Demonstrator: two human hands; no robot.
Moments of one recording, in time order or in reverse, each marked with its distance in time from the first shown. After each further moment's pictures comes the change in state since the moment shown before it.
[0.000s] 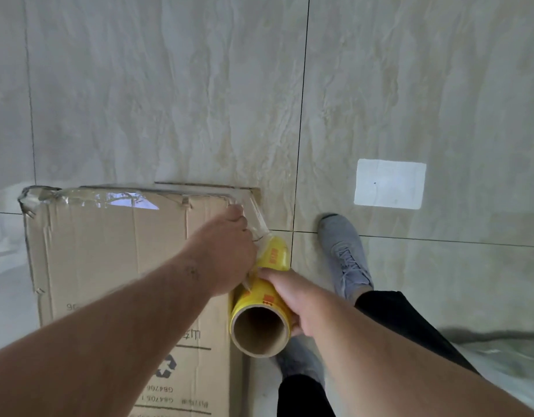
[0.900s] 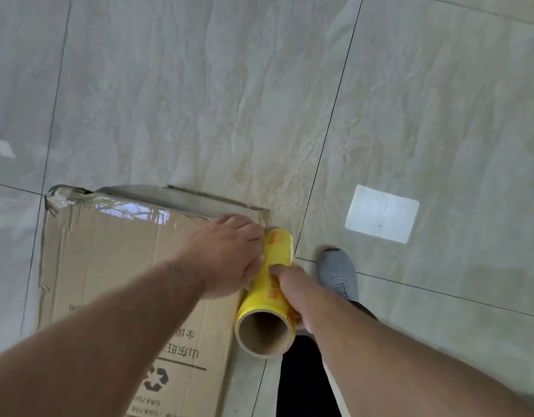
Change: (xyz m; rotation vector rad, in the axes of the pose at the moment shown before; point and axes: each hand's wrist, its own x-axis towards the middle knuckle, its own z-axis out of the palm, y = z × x) left_hand -0.007 -0.047 0.039 -0.722 0.390 -0.213; right_hand -0.015 -0.072 -0.002 -0.116 0.118 -0.118
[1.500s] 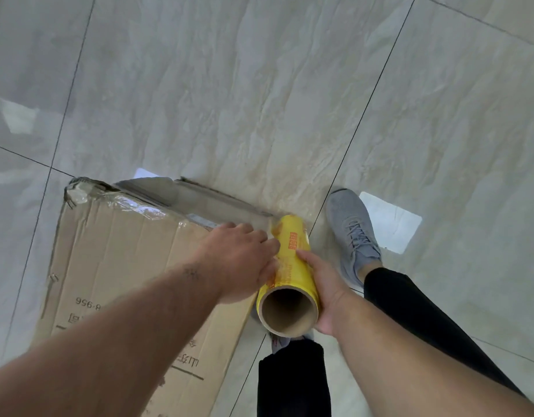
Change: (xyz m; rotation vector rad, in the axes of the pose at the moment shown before) left_hand 0.014 0.000 -0.022 -0.020 -0.164 -0.176; right_hand -0.027 -0.045 -0.033 0.380 -0.131 0.046
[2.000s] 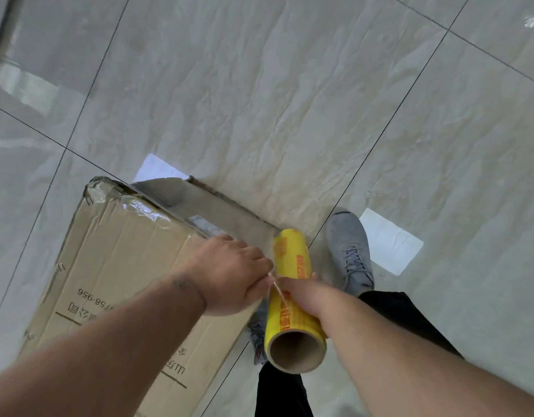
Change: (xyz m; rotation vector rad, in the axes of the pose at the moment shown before) left_hand -0.005 -0.005 0.006 -0.131 0.165 -0.019; right_hand 0.016 -0.044 0.002 -0.960 0.165 -0.080
